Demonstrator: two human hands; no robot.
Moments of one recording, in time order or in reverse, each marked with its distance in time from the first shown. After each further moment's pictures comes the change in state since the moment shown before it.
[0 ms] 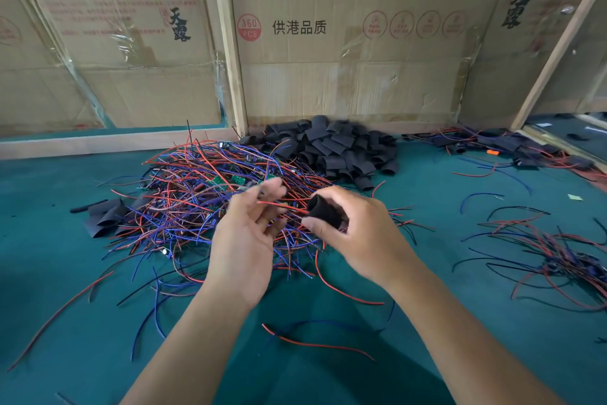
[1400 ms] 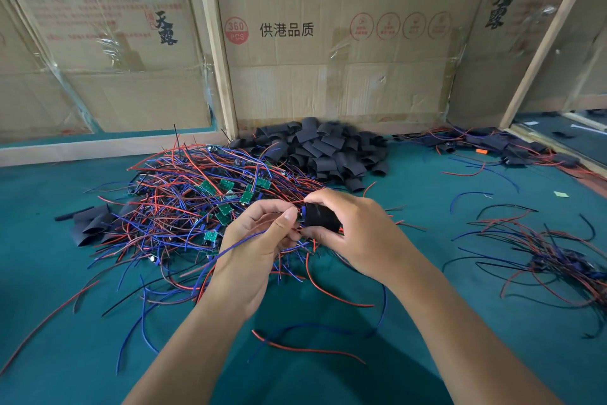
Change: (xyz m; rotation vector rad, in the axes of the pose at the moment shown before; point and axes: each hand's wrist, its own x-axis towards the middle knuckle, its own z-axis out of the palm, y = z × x) left_hand -0.003 -0.021 -0.004 0.224 -0.206 0.066; right_hand 0.003 0.010 -0.012 -0.134 -0.076 -0.129
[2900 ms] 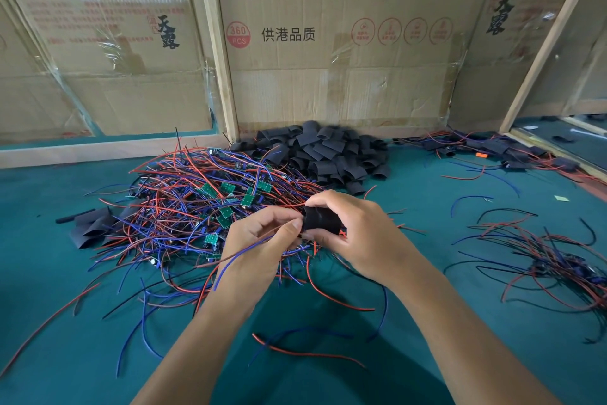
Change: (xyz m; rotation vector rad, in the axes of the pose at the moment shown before) left_hand 0.002 0.002 -0.002 0.368 -0.006 0.167; right_hand -0.001 0.002 -0.002 0.077 0.012 -0.044
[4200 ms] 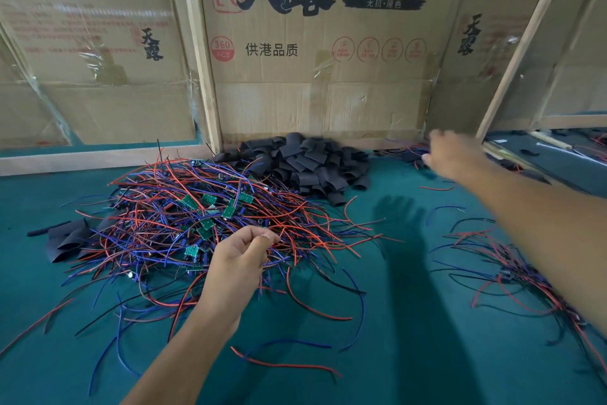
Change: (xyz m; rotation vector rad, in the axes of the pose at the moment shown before) left_hand -0.001 -0.014 0.002 -0.006 0.077 -0.252; right_hand 0.057 0.175 -0.164 -1.029 -0.159 0.771
